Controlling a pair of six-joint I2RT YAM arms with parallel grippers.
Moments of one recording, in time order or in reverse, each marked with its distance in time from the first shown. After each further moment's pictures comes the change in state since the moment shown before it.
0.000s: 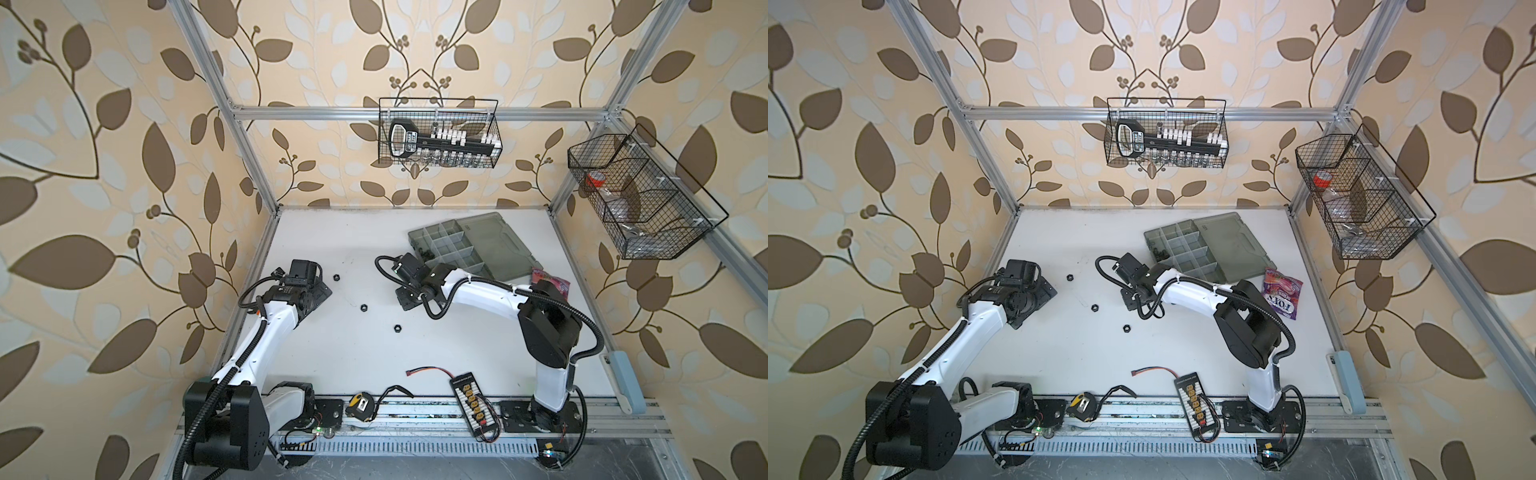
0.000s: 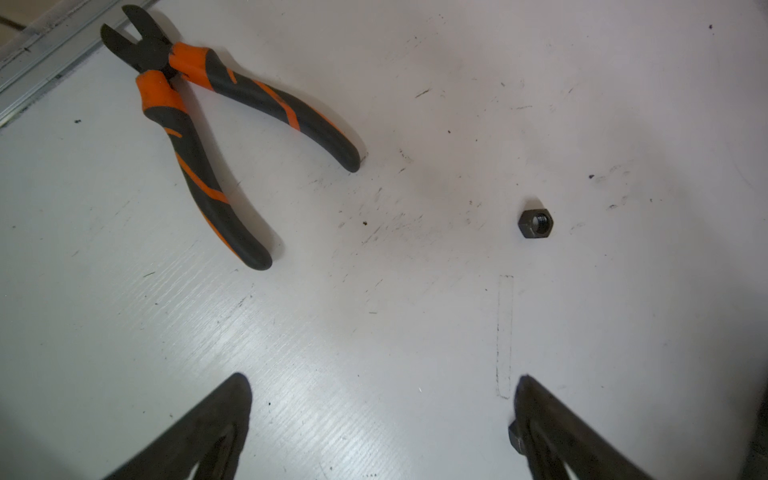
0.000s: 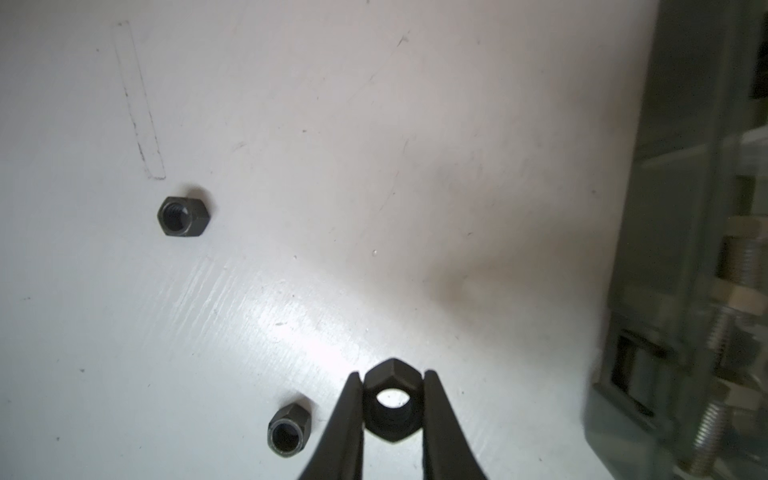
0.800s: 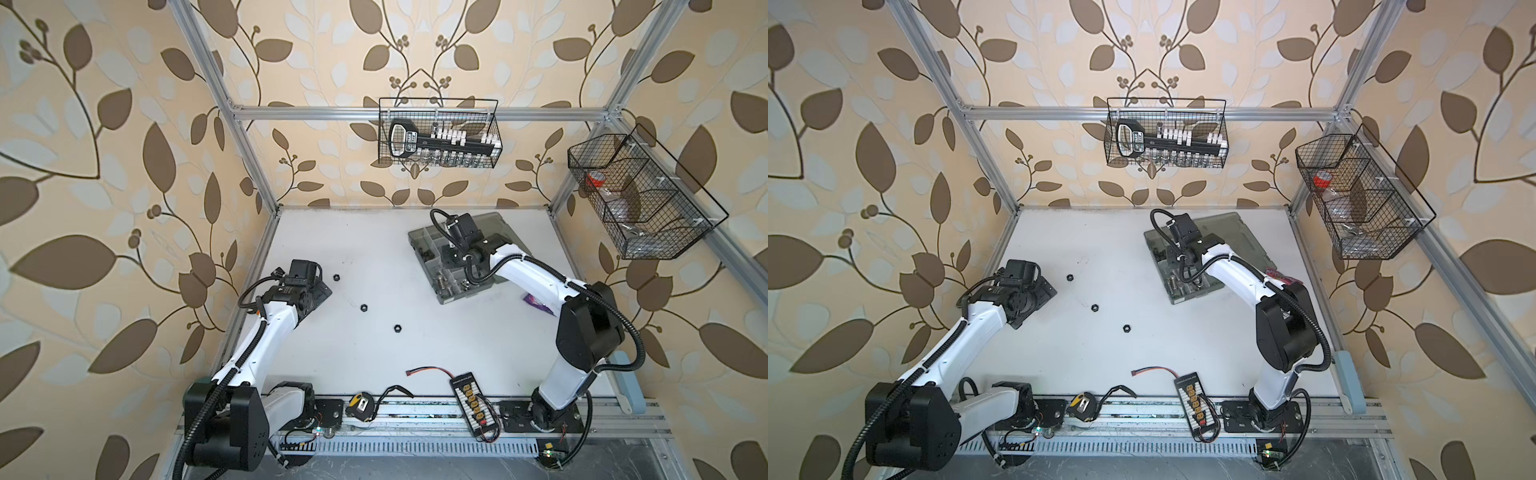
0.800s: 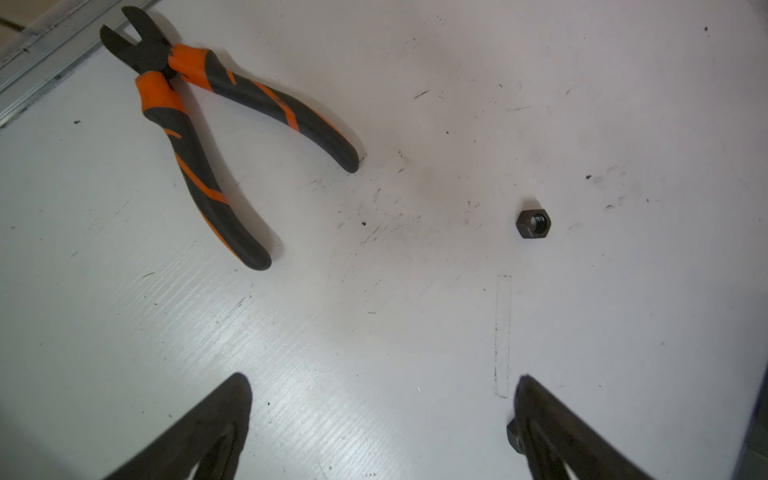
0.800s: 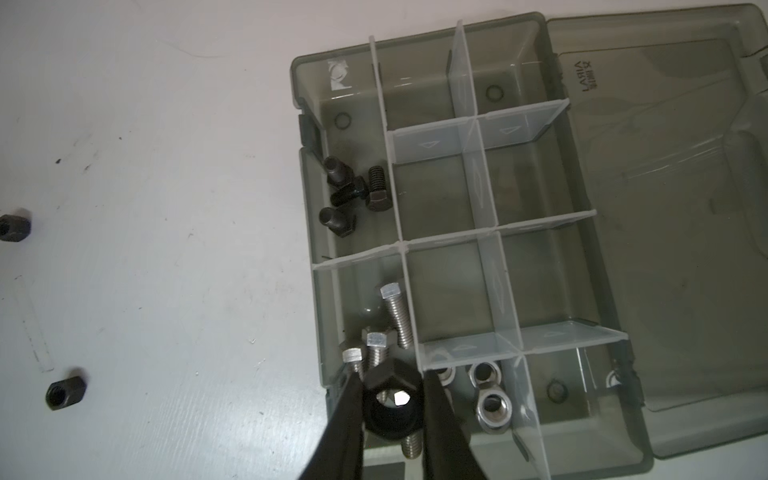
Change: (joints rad) left arm 0.000 -0.004 0.000 0.001 0.003 0.000; right arm -0.346 -0.154 0.000 -0.003 0.031 -0.061
